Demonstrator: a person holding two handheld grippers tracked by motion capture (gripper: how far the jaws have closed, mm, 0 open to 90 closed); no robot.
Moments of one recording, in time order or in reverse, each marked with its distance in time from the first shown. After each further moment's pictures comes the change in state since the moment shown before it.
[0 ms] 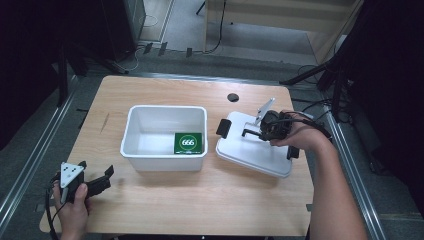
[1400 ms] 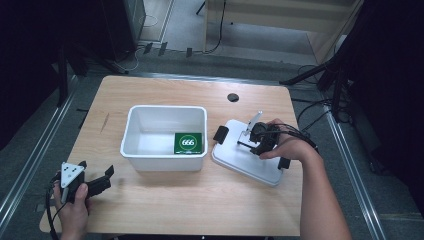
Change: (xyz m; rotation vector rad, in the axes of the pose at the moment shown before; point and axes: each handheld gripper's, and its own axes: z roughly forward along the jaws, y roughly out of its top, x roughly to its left) left arm -0.001 0.000 0.000 -0.001 0.000 0.004; right arm 0.020 0.002 0.054 0.044 -0.015 0.054
